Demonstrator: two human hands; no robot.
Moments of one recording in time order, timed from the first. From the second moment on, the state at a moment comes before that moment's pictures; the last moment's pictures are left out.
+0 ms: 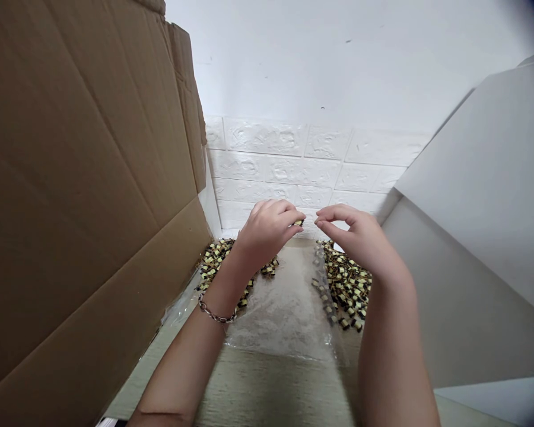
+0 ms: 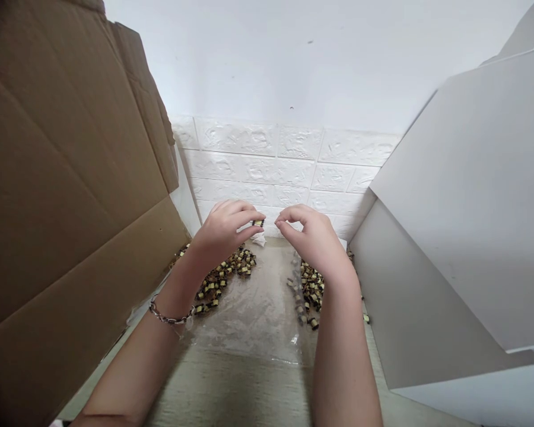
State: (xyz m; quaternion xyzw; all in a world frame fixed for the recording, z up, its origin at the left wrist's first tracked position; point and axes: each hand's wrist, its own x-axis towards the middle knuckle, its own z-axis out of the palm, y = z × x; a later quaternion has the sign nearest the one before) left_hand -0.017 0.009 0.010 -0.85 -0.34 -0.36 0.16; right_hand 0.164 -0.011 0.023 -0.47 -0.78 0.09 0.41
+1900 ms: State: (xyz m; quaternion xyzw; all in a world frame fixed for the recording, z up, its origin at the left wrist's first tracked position) left_hand -0.013 -0.002 0.014 -0.80 -0.34 -0.46 0.16; right_hand 0.141 -0.009 0.022 -0.40 -0.74 0.08 0.54
